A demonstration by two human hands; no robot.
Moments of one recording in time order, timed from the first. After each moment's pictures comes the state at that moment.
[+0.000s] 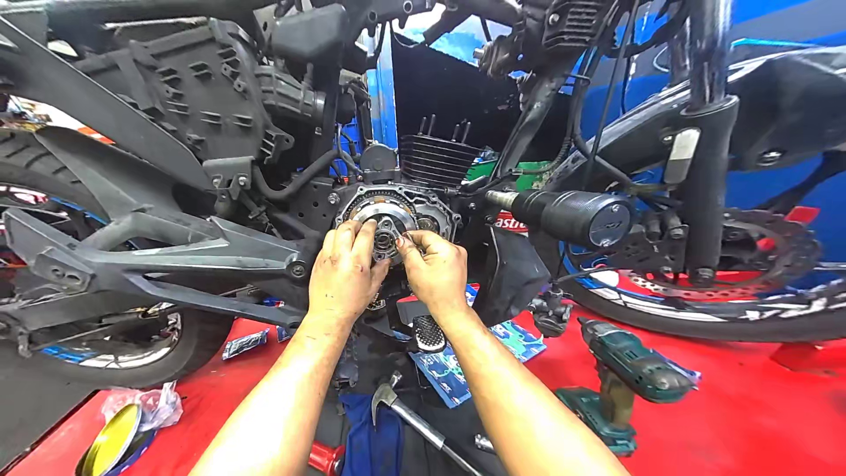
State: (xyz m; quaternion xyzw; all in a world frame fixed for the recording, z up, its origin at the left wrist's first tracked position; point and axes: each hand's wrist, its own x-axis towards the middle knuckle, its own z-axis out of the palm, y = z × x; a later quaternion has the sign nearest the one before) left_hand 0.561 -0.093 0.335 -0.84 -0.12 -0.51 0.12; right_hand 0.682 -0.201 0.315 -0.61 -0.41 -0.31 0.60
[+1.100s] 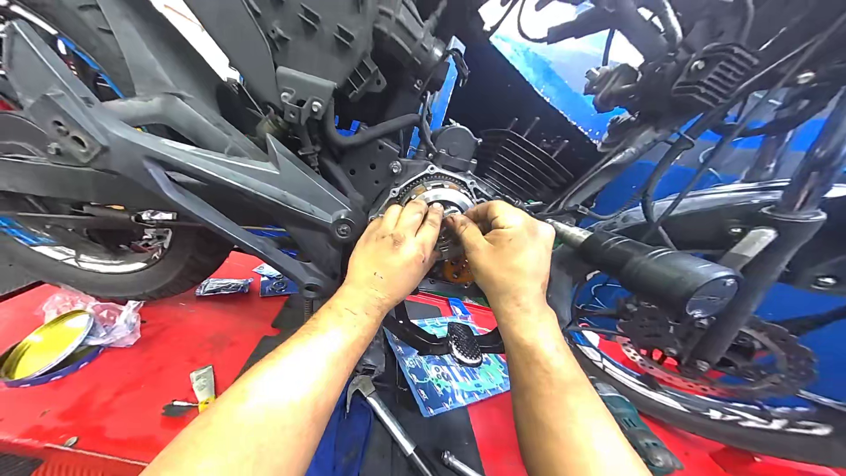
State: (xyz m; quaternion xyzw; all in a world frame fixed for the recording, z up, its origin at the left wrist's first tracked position) left_hand 0.566 -0.085 0.324 -0.82 -0.09 -0.55 0.15; right_hand 0.666 -0.216 0.373 -0.69 -0.47 -0.41 0.37
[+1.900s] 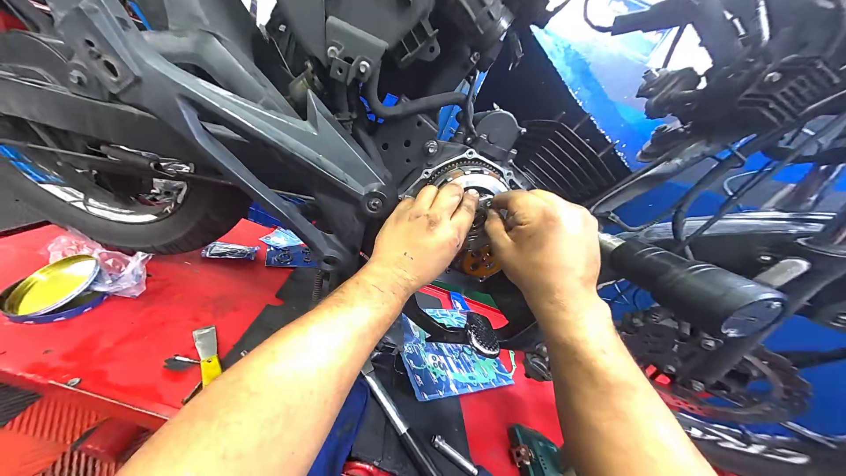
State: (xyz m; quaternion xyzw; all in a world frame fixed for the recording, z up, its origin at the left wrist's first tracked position) left_hand 0.565 -0.088 0.322 -0.82 -0.10 -0.55 0.13; right_hand 0.659 -0.224 0.388 -0.69 -0.53 -0.47 0.15
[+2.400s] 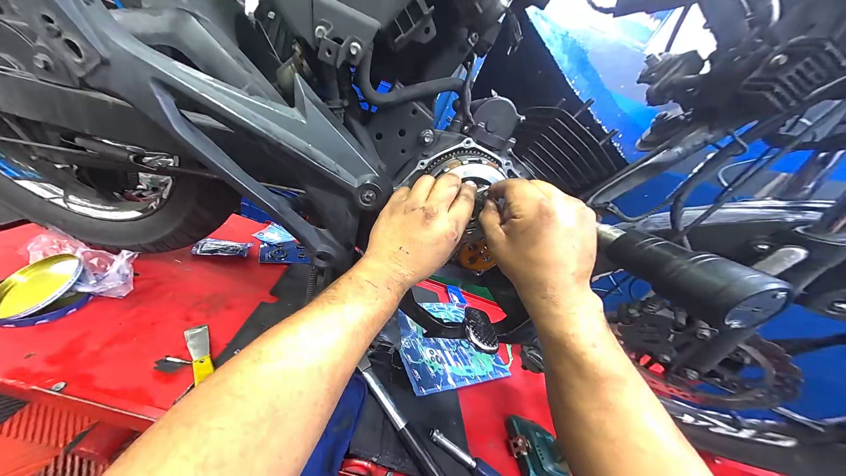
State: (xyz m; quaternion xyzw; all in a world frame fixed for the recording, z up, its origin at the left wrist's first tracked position) left_hand 0.567 -0.086 0.322 -0.80 -0.10 -0.57 0.15; right_hand 0.658 -0.218 0.381 -0.69 -0.50 -0.51 0.14
